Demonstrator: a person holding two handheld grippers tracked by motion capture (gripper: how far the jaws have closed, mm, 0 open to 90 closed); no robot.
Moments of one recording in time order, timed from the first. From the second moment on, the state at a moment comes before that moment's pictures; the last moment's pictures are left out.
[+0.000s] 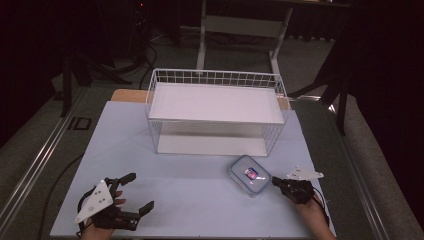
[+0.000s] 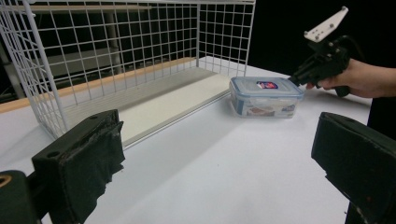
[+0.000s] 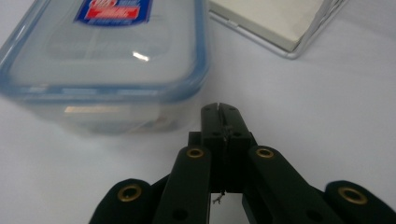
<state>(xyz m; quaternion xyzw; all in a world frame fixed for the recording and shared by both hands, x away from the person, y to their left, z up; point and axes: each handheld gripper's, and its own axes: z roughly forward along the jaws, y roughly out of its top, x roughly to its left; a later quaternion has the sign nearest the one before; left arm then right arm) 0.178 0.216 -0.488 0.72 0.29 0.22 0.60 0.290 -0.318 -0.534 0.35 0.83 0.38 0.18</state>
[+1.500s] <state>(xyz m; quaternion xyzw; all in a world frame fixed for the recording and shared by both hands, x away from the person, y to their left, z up) 0.181 0.207 -0.489 0.72 0.29 0.22 0.59 0.271 -0.215 -0.537 0.21 0.90 0.38 0.06</state>
